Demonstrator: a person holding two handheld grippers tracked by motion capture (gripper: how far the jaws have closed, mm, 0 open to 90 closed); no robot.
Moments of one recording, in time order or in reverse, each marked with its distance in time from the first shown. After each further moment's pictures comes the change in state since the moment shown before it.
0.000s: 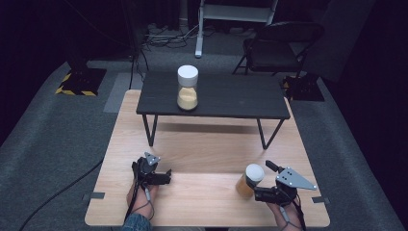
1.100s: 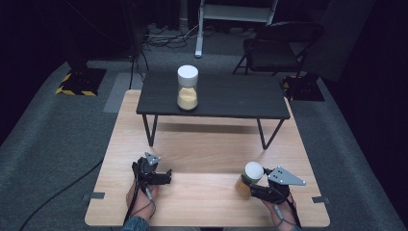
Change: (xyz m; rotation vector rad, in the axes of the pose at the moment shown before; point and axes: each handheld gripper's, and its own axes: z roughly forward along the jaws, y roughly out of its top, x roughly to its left) left arm -0.003 0.000 0.000 0.000 0.010 -0.010; right arm -0.012 -0.001 0.019 0.076 0.060 -0.017
